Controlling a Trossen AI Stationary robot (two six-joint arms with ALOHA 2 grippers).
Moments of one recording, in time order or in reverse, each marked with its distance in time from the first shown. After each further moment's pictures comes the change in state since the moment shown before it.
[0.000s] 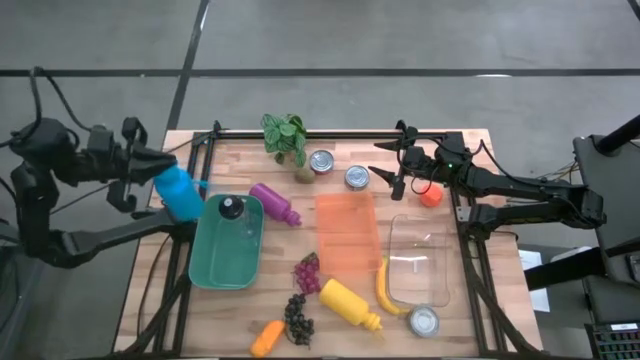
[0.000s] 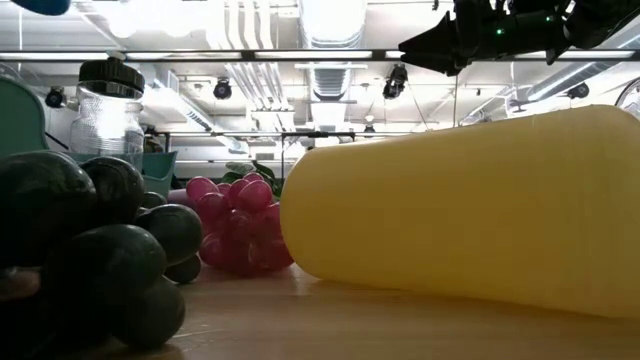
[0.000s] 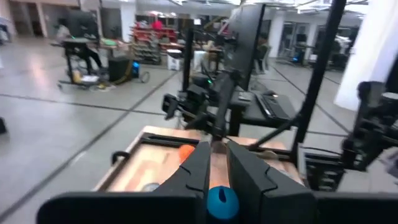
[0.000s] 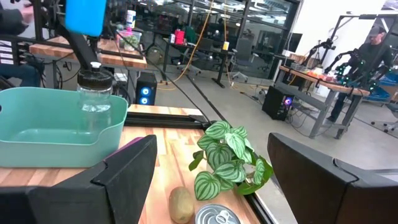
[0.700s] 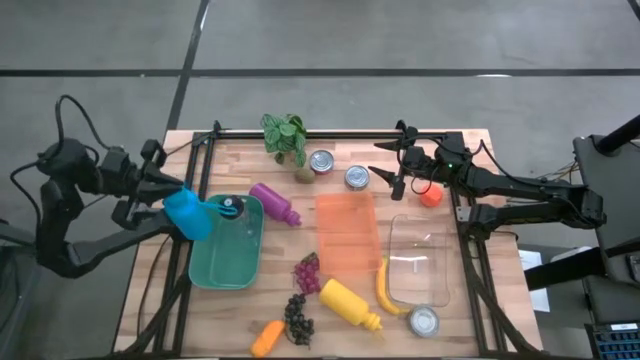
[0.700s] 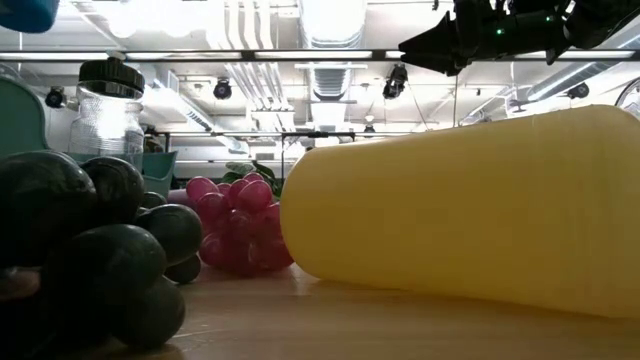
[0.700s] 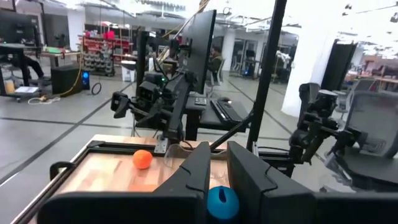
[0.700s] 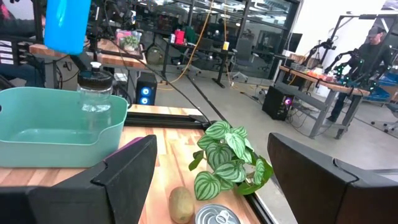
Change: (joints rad) left arm 0.001 -0.218 -0.344 0.239 0.194 -0.097; right arm 0.000 0.000 0.000 0.000 0.000 0.000
